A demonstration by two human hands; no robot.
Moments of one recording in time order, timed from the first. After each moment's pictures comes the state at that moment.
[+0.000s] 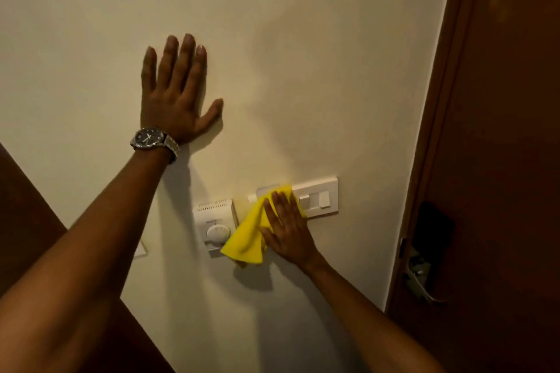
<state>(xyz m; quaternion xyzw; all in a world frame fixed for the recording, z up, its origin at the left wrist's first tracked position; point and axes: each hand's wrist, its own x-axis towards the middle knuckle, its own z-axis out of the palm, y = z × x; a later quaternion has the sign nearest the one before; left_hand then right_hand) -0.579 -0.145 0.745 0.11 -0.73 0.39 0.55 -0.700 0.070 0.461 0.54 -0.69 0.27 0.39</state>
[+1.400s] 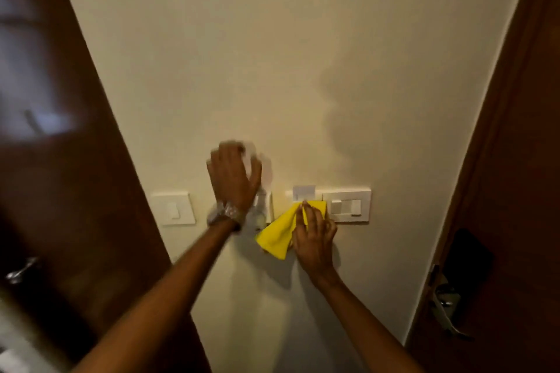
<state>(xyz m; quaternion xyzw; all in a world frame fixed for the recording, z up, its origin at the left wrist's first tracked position) -0.521 -0.031 0.627 0.33 -0.76 0.05 0.56 -0.649 0.085 0.479 0.45 -0.82 0.19 0.28</state>
